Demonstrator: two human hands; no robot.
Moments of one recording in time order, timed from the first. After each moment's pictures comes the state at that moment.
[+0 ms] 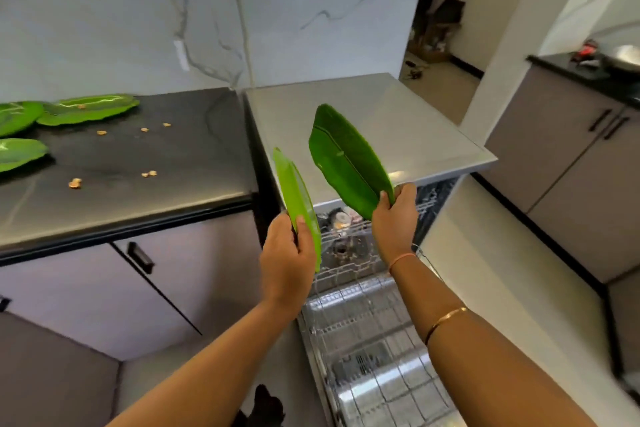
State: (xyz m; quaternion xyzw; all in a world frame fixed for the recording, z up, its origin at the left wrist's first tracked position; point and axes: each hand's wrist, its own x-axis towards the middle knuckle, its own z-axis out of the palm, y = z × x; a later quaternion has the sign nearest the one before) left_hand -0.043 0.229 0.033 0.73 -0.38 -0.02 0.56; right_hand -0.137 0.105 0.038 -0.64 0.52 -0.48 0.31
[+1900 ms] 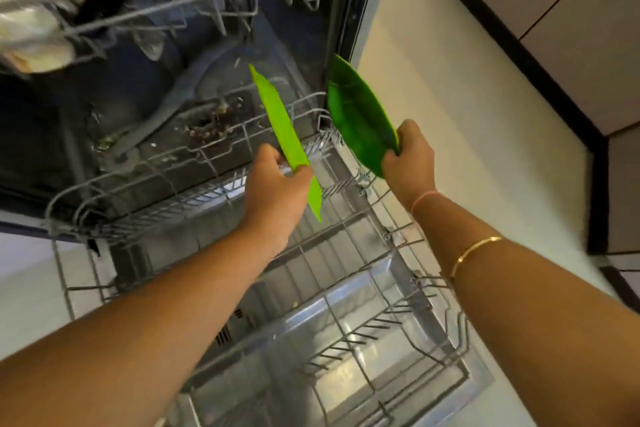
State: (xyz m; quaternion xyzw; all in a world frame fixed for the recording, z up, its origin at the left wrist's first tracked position) left_hand -0.244 -0.104 -0.420 0.75 -0.22 -0.40 0.47; right_hand -0.384 -0.204 -0.447 -0.67 0.63 -0.24 0.31
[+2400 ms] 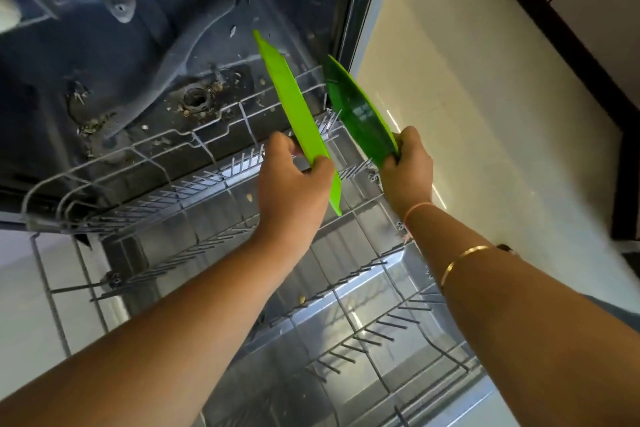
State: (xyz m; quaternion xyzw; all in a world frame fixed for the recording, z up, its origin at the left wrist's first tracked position) left_hand -0.254 -0.109 -0.448 0.72 -0.25 -0.37 0.53; right_hand -0.378 -0.194 -0.505 -0.65 0.66 -0.22 0.32
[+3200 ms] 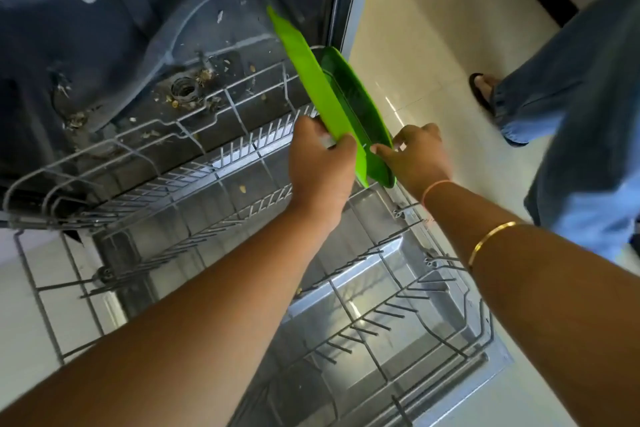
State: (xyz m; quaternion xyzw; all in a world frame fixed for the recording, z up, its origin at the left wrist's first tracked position) left_hand -0.290 -0.141 -0.465 0.68 -0.18 -0.43 0.57; right_hand -0.404 -0.214 -0.504 -0.69 0.68 0.00 0.25
